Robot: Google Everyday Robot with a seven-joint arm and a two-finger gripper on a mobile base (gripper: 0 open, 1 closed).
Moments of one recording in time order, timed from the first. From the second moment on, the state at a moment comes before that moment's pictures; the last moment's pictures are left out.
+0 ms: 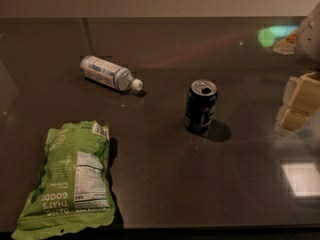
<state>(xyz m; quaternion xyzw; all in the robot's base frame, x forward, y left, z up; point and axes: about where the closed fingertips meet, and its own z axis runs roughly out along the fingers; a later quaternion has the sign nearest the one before) 0.438 -0.217 0.976 -0.60 0.78 -0.03 0.16</state>
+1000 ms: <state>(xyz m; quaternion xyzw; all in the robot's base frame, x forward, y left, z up) 0.448 -0.194 0.968 -0.62 0.76 0.01 0.19</state>
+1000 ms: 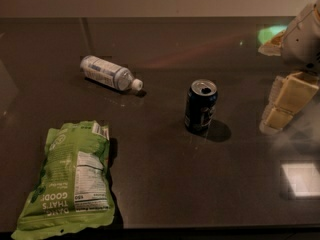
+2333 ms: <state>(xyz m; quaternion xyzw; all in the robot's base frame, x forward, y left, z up) 0.500 -0.122 0.902 -0.62 0.74 0.13 0.22</state>
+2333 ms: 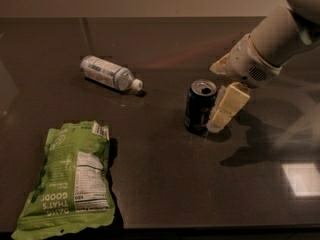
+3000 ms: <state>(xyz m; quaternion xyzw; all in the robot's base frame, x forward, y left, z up) 0.500 -0.102 0.901 -0.62 0.72 0.18 0.25</state>
